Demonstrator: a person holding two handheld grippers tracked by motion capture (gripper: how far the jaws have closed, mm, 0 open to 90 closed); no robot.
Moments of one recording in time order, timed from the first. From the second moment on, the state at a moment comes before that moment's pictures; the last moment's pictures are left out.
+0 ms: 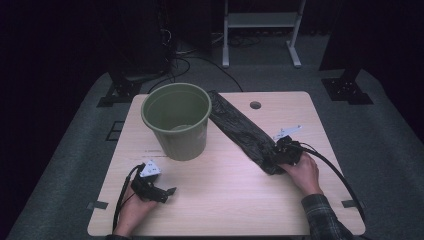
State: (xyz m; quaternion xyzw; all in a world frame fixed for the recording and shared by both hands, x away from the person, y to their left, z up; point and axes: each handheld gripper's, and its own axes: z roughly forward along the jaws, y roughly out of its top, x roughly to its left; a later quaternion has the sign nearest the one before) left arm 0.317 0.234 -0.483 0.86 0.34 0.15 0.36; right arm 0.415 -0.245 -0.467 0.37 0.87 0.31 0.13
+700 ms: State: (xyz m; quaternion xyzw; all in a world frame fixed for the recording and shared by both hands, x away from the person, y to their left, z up) left arm 0.317 0.234 -0.483 0.86 0.34 0.15 0.36; right arm 0.354 -0.285 -0.456 0.38 0.85 0.34 0.12
